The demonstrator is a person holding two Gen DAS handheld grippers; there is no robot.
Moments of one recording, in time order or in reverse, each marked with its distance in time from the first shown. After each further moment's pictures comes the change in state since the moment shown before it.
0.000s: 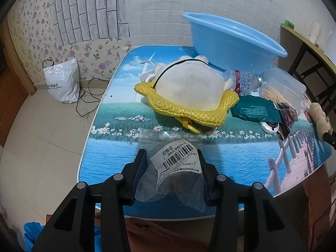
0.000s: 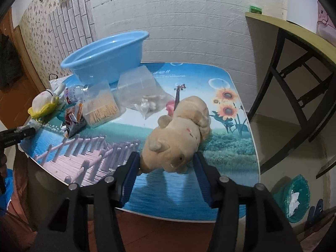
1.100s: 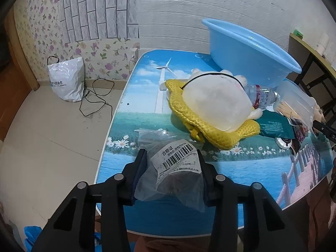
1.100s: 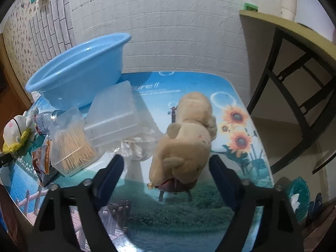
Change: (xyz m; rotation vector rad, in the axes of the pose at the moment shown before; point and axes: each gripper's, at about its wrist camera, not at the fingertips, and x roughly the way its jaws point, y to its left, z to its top) left arm 0.007 0.023 0.013 -0.049 -0.021 0.011; right arm 0.060 0.006 0.046 0.073 -0.014 -0.089
